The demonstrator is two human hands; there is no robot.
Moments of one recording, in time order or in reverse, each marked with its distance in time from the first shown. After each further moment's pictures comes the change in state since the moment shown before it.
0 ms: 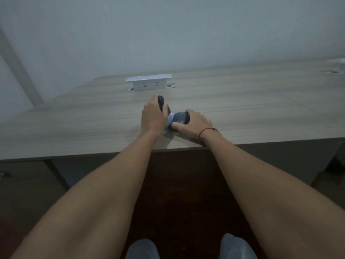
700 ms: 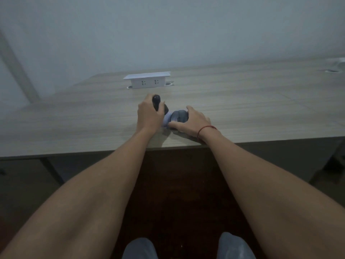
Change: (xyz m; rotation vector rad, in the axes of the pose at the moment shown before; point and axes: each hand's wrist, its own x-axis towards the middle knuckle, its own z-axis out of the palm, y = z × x) left_hand 0.003 -0.007 -0.001 -0.107 0.019 -0.020; right_hand 0.000 0.000 -0.002 0.031 -0.034 0.019
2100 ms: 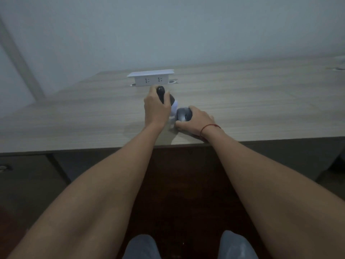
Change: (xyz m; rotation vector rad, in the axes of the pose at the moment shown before) left_hand 0.003 0.018 0.004 -0.094 0.096 -0.035; right_hand -0.005 -0.001 0.000 -0.018 -0.002 -0.002
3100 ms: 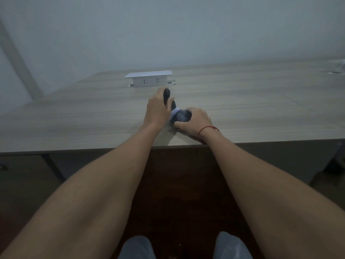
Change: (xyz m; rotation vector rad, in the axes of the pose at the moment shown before) left_hand 0.003 -0.001 0.005 0.116 -0.193 0.127; right_hand 0.006 0.005 0.003 0.043 0.097 -0.039
